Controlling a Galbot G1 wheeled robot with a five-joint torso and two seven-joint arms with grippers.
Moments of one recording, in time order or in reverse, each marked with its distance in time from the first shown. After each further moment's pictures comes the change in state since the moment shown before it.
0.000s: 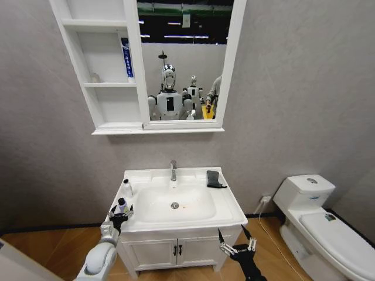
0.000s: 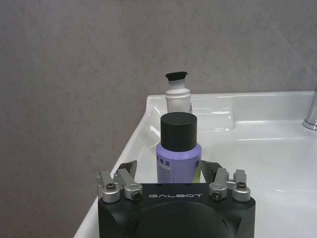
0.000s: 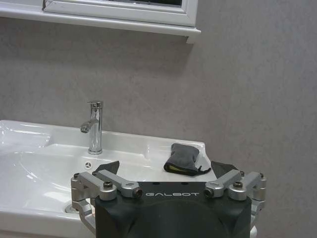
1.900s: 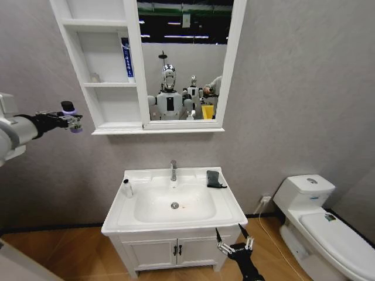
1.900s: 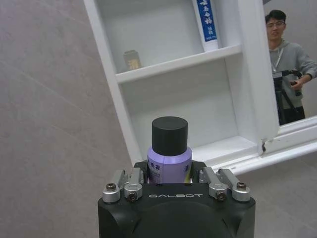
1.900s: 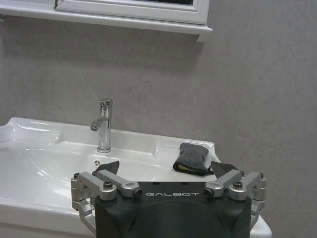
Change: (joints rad) left arm -0.431 1.113 -0.198 -0.276 -1.041 0.450 -0.033; right arm 0.021 0.012 -0.033 -0.017 -0.036 -0.006 -0.016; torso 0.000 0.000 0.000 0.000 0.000
